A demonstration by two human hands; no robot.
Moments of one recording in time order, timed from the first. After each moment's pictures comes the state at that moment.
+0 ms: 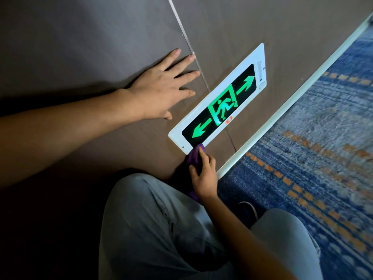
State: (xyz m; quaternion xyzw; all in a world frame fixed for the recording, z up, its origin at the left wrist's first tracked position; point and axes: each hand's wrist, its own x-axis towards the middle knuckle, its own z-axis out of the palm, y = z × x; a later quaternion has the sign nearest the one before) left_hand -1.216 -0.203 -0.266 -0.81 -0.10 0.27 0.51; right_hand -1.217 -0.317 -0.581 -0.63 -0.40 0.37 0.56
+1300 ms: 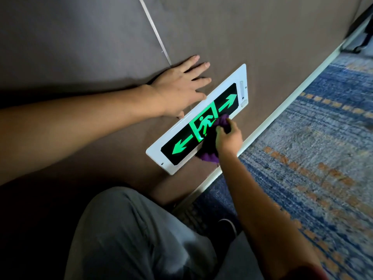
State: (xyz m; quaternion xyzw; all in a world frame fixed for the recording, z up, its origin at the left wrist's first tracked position) left_hand -1.128 -0.167 -0.299 -0.82 -0.09 0.29 0.49; right_hand -1.040 -0.212 -0.542 -0.71 -0.19 0.34 0.59
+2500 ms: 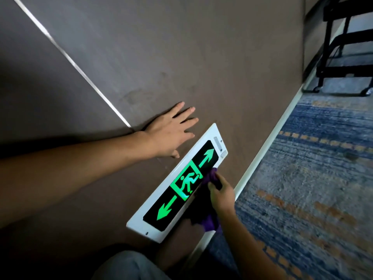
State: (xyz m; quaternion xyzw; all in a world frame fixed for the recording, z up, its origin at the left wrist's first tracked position) left_hand -1.059 -0.130 -0.280 -0.82 -0.10 0.28 0.50; right_hand -1.013 -0.218 -0.562 -0.66 -0.22 0.37 0.61
